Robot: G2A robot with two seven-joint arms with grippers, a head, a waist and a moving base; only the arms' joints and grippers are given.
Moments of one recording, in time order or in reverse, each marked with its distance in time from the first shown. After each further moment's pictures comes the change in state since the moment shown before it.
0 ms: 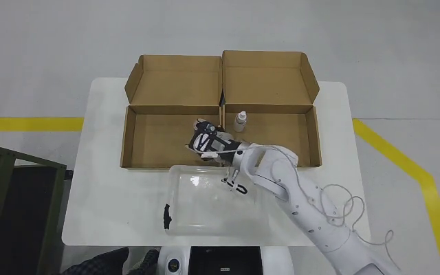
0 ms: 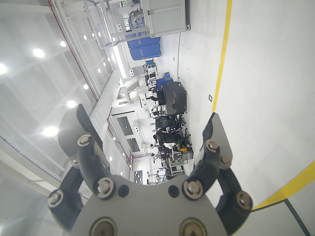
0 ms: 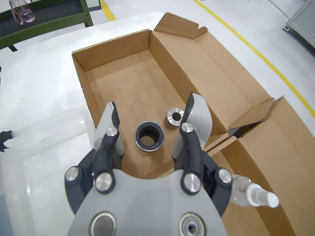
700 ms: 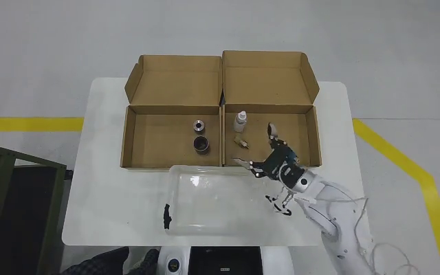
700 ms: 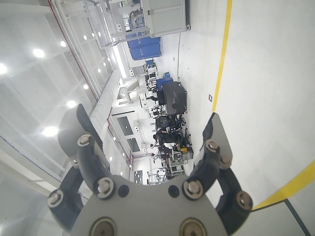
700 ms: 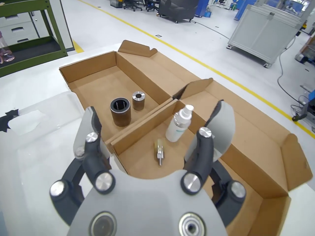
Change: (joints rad) left arm 0.000 0.000 0.000 0.000 0.000 0.000 0.000; right arm -0.526 0.104 0.454 -0.270 -0.148 -0.090 -0.416
